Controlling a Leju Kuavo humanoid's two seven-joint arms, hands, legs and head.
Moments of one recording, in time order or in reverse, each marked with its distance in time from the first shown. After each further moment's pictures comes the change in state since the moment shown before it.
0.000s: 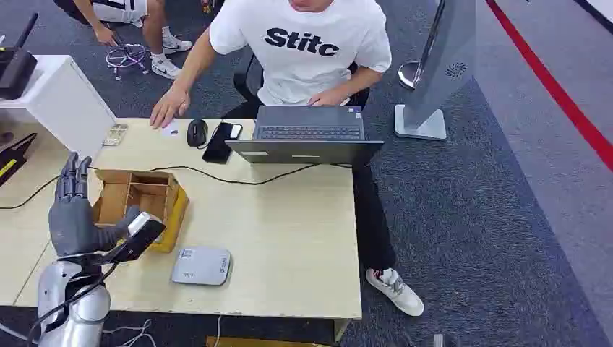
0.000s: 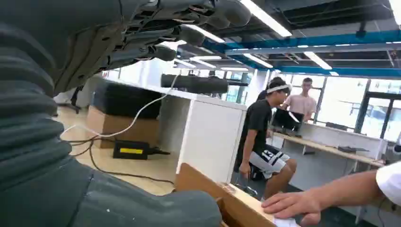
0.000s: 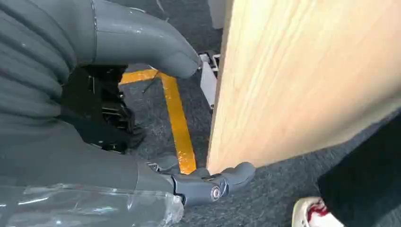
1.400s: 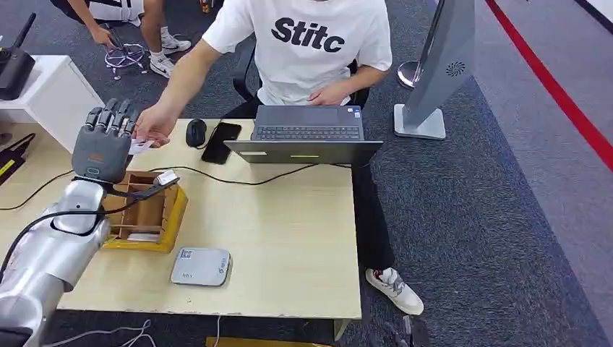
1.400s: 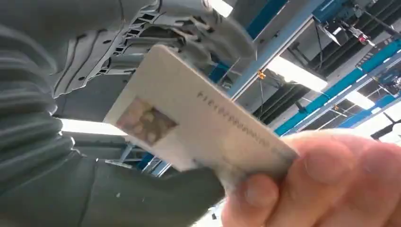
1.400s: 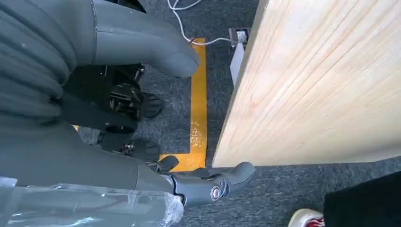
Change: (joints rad) left arm -0.554 0.304 -0.541 0.629 -0.574 0.273 0.388; right arm -0.029 0.022 0.241 0.008 0.034 -0.184 0.041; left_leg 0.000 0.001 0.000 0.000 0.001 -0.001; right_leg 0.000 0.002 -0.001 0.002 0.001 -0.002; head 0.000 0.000
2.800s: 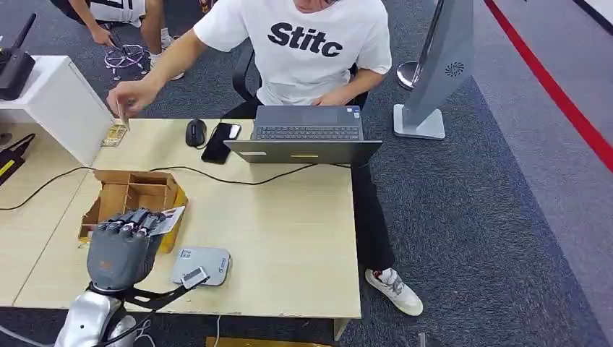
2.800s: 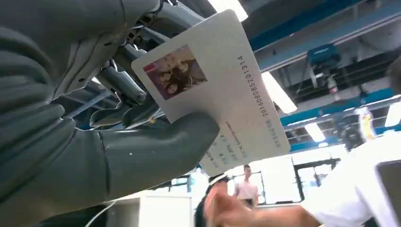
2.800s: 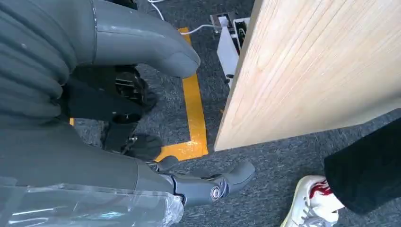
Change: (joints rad) left arm 0.733 -0.349 0.427 -0.770 0.103 0.008 -0.443; right arm 0.060 -0.008 -0.004 0.000 -0.109 -0.033 -0.069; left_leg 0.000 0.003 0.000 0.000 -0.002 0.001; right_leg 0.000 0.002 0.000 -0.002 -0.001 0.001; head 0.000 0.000
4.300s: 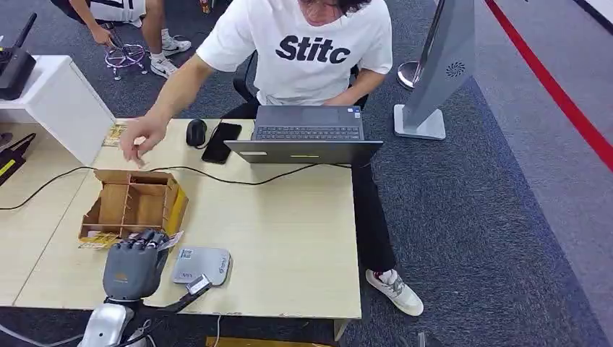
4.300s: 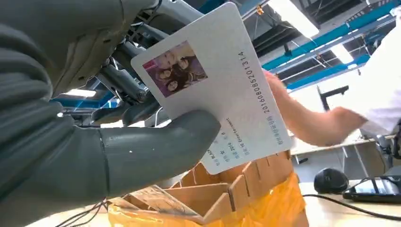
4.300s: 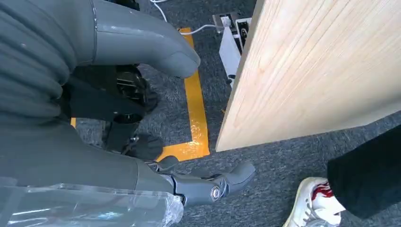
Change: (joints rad) left arm -0.003 -0.046 0.063 0.253 -0.104 0.000 0.098; right arm -0.003 -0.001 -0.007 0.000 0.016 0.004 0.009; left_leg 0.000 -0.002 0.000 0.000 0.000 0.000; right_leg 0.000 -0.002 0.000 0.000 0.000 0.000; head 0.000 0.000
